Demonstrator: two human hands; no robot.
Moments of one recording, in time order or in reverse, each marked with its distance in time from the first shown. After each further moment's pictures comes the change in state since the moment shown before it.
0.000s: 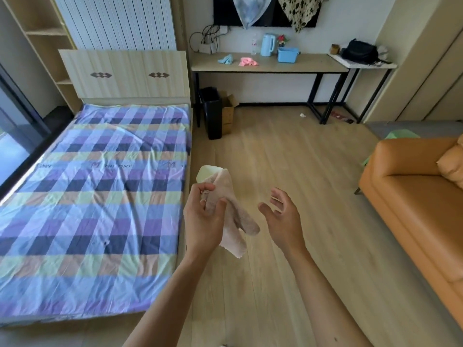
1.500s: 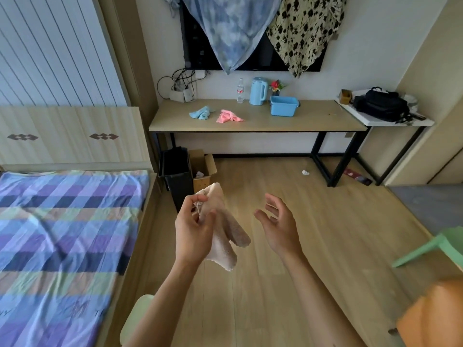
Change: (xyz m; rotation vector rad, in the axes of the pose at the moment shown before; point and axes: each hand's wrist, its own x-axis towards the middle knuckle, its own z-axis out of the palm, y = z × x) left_hand 0.780 -0.065 0.521 0.067 -0.002 0.061; right_hand 0.955 0.008 -0.038 -0.015 -0.059 -0.090
